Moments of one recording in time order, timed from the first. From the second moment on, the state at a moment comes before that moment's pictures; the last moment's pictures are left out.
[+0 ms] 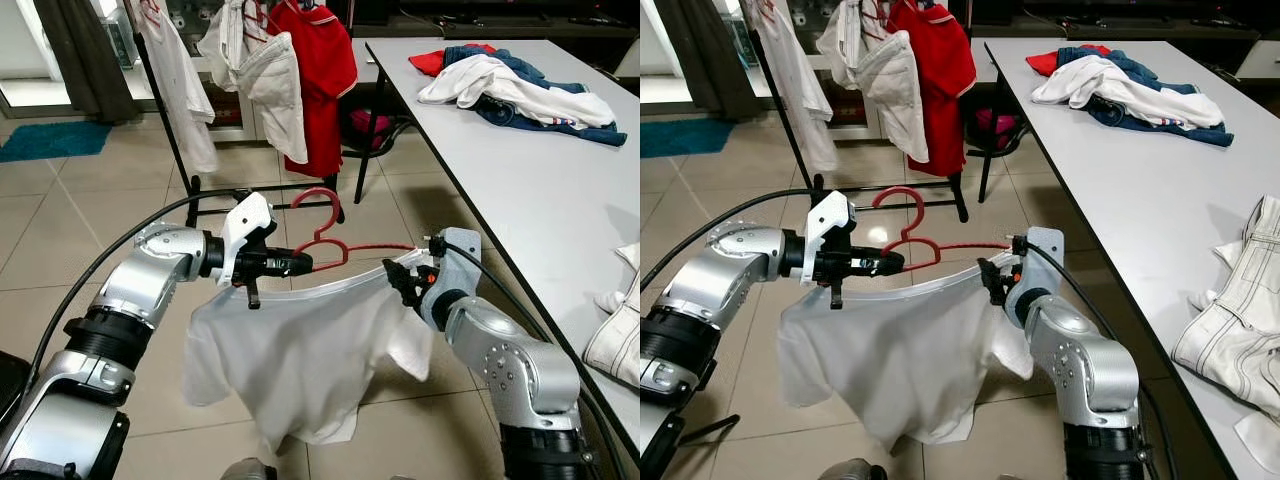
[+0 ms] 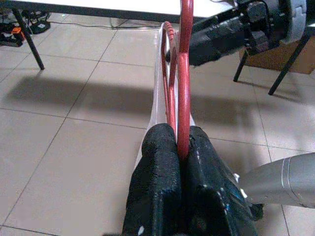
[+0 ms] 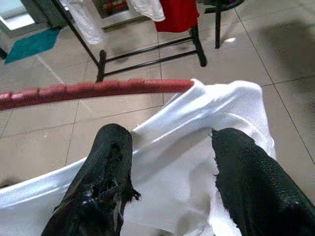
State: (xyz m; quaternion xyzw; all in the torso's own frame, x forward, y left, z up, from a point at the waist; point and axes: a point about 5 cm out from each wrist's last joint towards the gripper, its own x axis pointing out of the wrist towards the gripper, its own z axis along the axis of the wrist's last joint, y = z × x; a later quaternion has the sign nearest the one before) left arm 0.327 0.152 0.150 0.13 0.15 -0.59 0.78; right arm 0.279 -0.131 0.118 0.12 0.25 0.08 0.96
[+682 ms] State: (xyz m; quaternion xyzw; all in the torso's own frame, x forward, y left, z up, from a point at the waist) left arm 0.324 0.152 0.149 0.13 0.16 -0.59 0.78; right arm 0.283 -0.138 0.114 0.12 0.25 0.07 0.96
